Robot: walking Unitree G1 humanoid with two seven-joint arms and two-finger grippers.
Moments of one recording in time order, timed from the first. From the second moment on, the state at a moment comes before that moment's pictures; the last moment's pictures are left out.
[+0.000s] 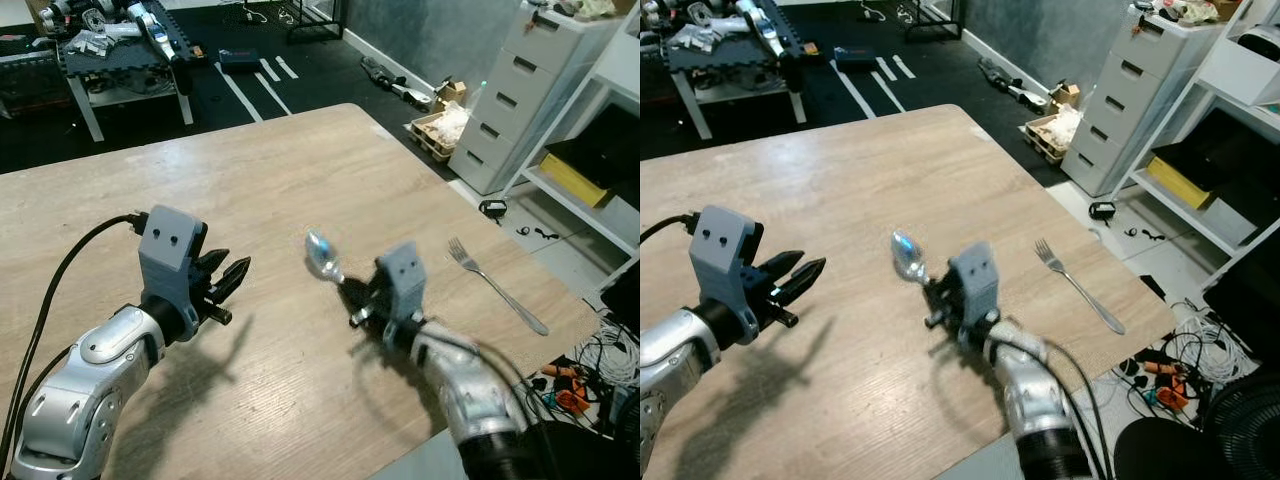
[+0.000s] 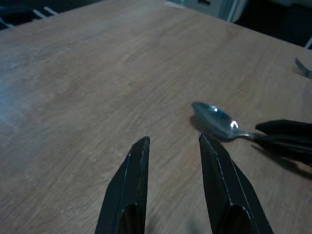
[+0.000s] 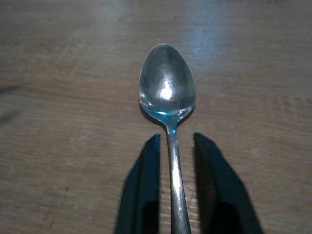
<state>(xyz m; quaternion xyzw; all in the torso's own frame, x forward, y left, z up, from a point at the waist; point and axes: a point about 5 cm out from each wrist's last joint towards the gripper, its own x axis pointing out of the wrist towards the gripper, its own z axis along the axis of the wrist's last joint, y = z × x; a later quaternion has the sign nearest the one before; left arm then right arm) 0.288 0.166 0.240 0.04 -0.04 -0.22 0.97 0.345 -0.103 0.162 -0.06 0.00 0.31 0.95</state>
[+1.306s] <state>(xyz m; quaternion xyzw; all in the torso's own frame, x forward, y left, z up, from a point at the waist) 0.290 0.168 0.236 0.04 -0.04 -0.21 0.98 0.352 -0.104 0.156 -0.08 0.09 0.33 0.94</state>
